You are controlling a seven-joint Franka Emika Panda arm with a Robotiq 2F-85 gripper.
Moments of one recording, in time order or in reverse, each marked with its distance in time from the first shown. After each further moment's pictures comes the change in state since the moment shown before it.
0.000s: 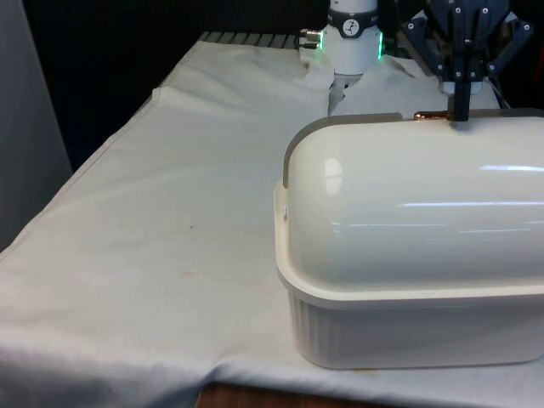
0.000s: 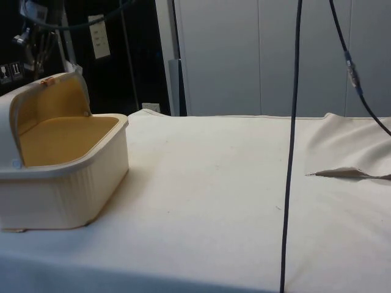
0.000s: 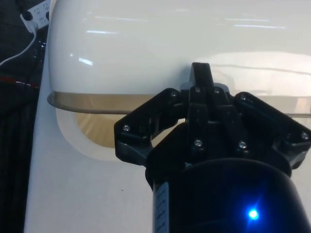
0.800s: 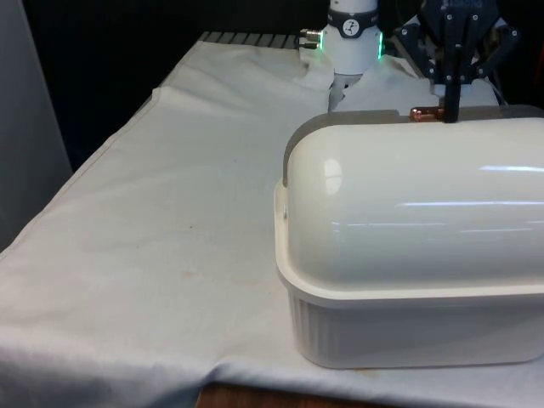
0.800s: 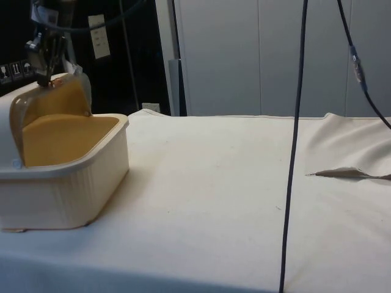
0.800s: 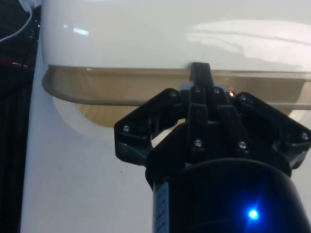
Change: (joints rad) arm 0.004 -0.049 -0.001 -0.088 -0.009 -0.013 0.000
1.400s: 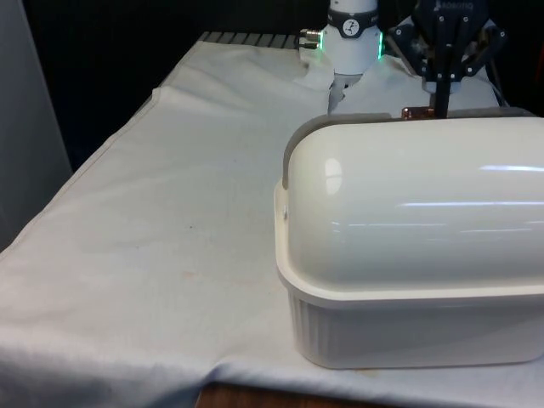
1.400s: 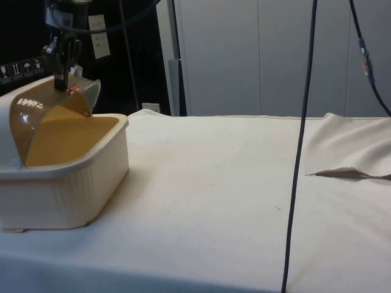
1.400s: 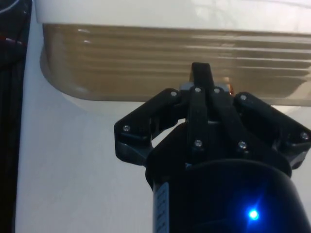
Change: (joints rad) arm 0.006 -0.065 0.000 -0.102 -0.019 -0.022 0.000
